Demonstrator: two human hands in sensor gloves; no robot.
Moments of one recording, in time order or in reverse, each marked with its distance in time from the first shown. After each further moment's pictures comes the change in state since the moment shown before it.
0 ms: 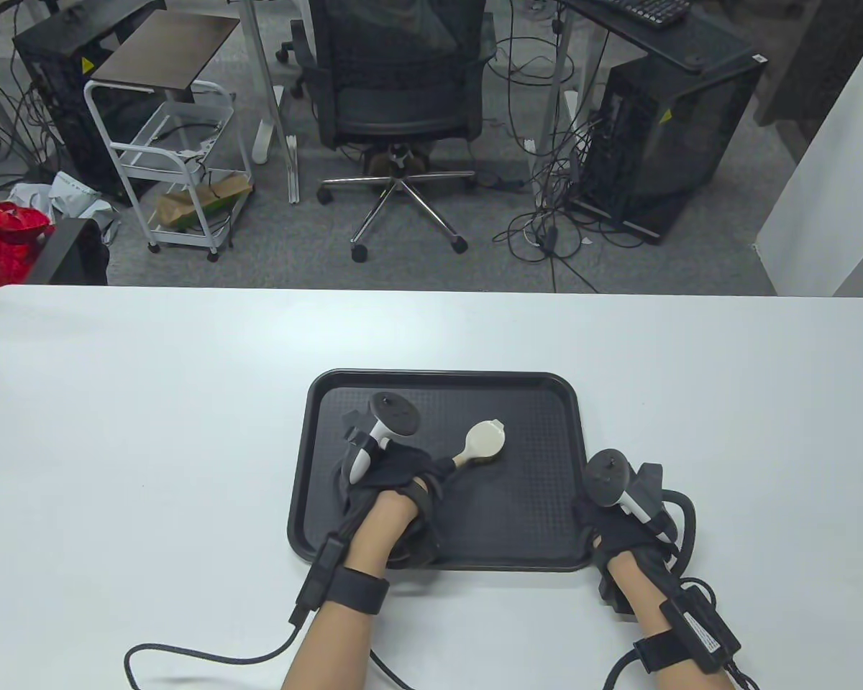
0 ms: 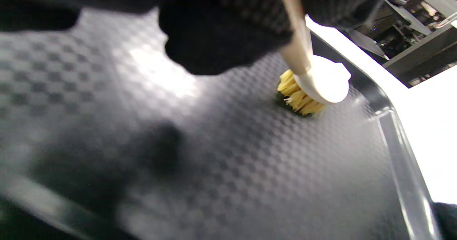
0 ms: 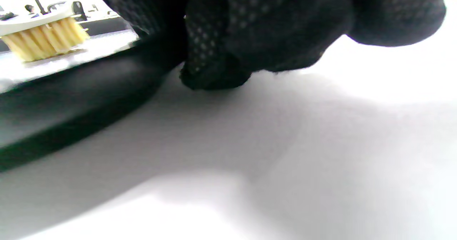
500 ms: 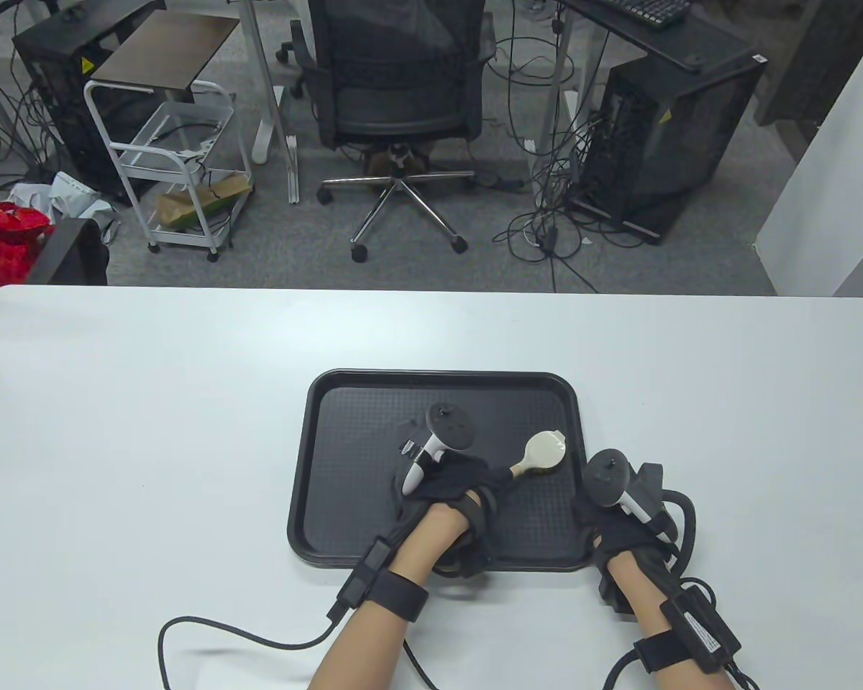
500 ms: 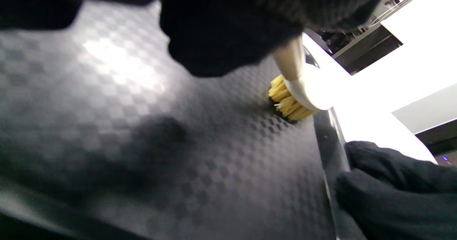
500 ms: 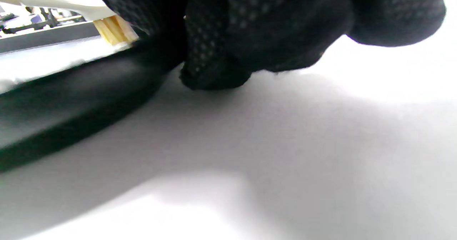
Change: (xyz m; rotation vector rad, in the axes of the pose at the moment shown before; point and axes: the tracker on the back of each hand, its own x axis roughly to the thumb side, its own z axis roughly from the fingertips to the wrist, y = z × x) left_hand 0.055 -0.051 -0.004 0.002 -0.172 0.007; right_hand 0.000 0.000 0.000 -0.002 -0.001 -0.001
